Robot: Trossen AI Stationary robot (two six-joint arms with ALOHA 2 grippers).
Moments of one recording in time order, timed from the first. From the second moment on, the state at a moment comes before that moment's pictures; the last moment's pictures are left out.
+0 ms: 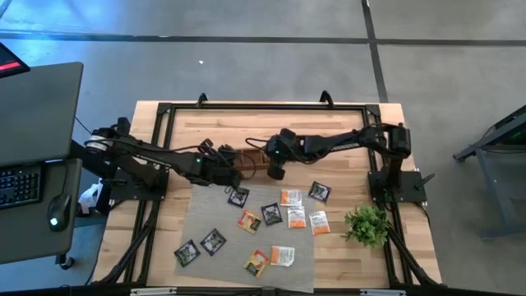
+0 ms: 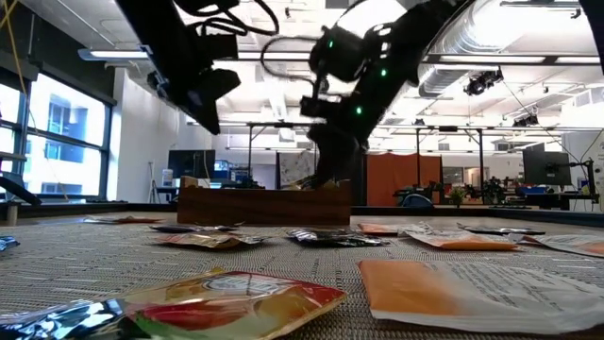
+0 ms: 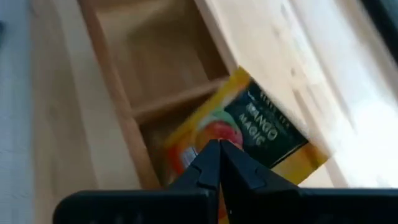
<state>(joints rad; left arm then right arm) -0.15 1.46 1.01 -0.76 -0.82 -0.69 -0.18 1.88 1.16 -0.22 0.23 0.05</state>
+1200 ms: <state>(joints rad) -0.07 1.29 1.01 -1.12 -0.65 -0.75 0.04 1.87 1.26 -0.28 -0.21 -0.19</state>
